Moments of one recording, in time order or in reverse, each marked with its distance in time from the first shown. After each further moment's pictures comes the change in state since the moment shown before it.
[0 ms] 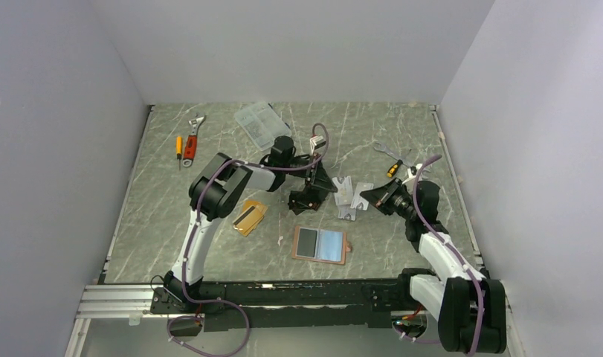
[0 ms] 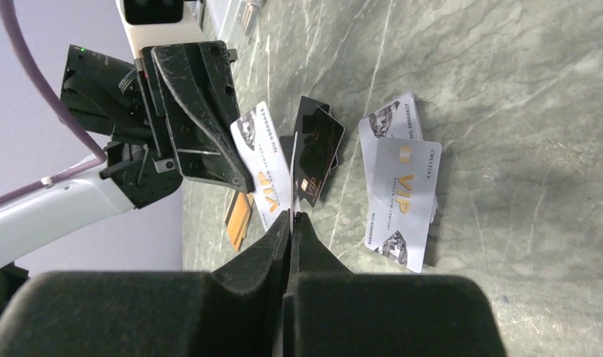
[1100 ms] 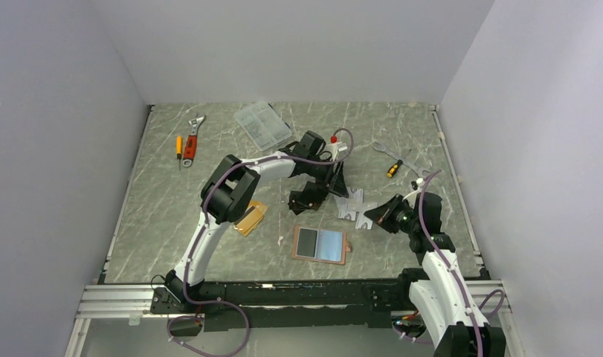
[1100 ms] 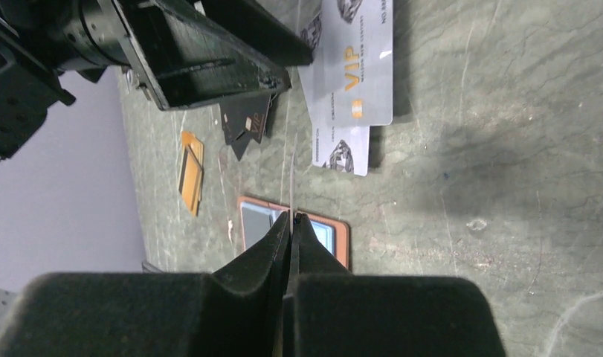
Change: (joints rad) left arm -0.100 0.067 0.401 -1.045 -0.358 0.758; right arm -0.005 -0.302 0.000 -0.504 0.099 -0.104
